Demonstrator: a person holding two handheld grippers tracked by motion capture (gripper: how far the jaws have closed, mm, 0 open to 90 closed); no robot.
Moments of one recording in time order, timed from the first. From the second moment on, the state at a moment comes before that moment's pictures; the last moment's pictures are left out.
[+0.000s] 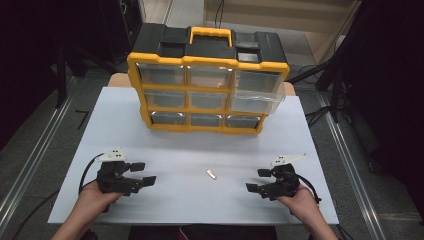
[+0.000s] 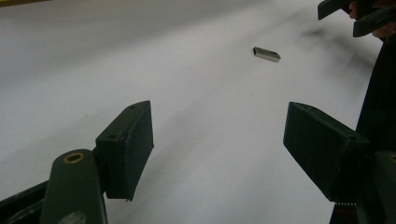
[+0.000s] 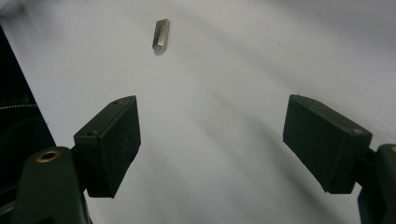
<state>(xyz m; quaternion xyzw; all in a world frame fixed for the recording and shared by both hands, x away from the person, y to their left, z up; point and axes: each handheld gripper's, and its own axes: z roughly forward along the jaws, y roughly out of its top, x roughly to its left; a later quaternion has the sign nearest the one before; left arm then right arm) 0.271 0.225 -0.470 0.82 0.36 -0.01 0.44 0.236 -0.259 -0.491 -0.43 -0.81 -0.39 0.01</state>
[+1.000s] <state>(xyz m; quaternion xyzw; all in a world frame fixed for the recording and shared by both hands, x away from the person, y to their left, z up) 0.272 0.224 -0.471 0.82 0.36 -0.01 0.44 0.244 -0.253 -0.487 -0.42 -0.82 -0.40 0.01</state>
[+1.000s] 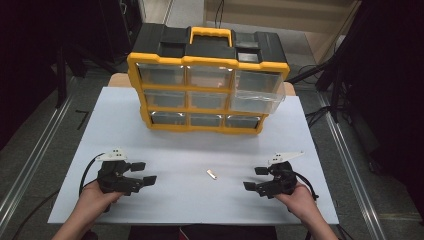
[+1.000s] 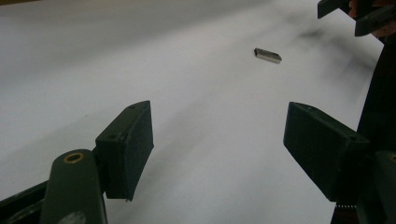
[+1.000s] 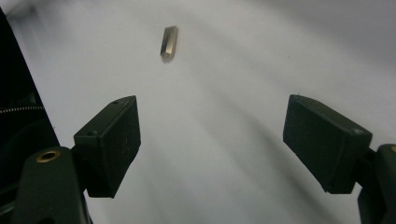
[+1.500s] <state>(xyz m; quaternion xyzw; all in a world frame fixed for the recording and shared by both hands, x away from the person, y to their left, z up) 0.272 0.223 -0.471 0.82 0.36 -0.01 0.43 0.268 -0.235 -0.469 -0.40 -0.82 -0.41 0.00</state>
